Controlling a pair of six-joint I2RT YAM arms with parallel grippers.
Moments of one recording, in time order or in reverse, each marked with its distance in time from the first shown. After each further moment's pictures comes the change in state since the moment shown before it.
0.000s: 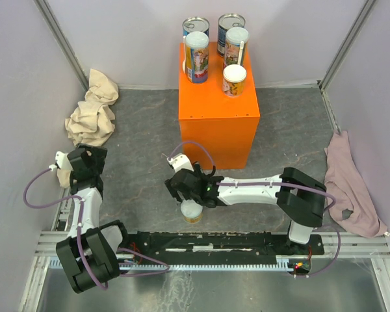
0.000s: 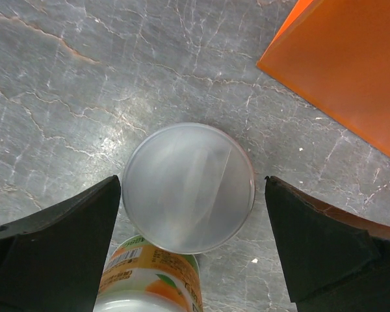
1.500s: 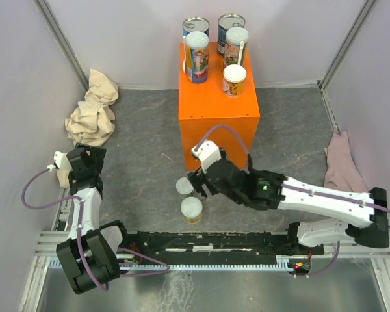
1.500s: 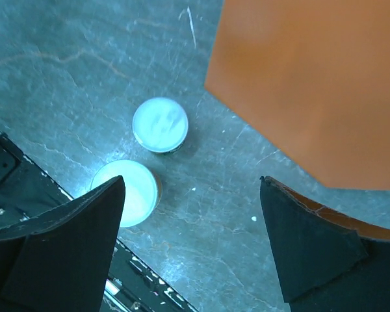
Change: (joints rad) left arm 0.000 -0.012 0.014 -0.024 -0.029 0.002; right arm 0.036 -0.552 0.101 -0.416 0.024 -0.162
